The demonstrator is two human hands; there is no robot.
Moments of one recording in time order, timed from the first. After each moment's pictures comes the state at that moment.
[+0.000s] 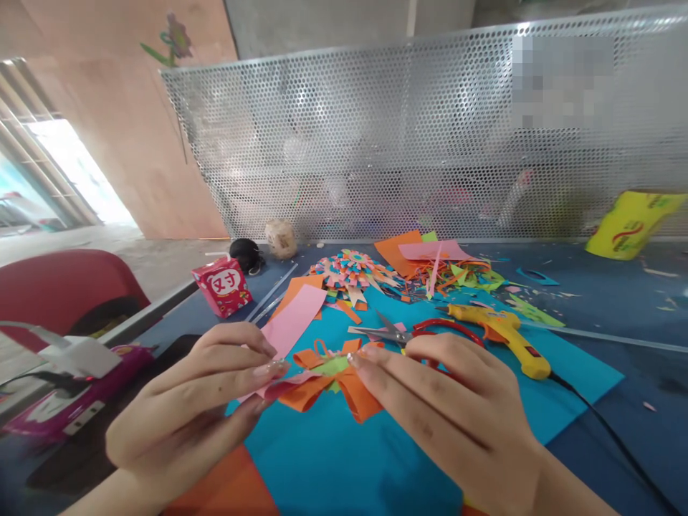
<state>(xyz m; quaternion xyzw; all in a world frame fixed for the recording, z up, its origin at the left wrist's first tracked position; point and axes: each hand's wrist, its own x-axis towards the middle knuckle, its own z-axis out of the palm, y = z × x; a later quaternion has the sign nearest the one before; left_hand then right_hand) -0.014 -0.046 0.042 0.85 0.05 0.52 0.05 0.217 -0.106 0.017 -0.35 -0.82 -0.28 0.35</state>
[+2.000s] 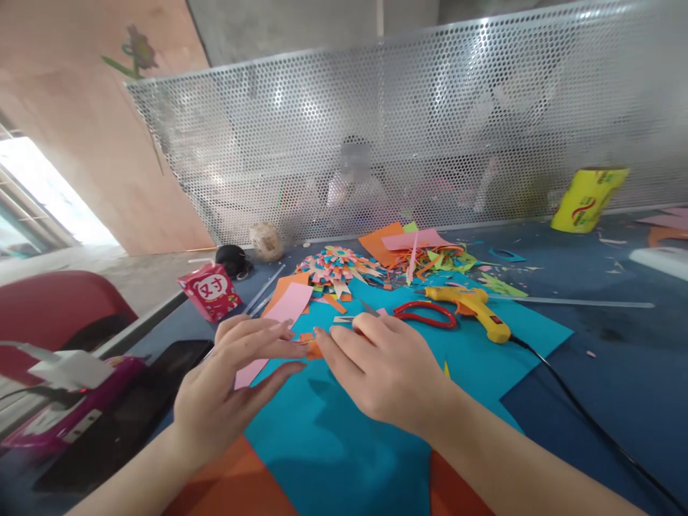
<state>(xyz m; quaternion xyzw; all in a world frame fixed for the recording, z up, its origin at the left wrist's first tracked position) 0.000 -0.043 0.018 0.88 0.15 0.45 -0.03 0.192 -0.089 0.014 -0.34 -0.79 -0.40 0.32</state>
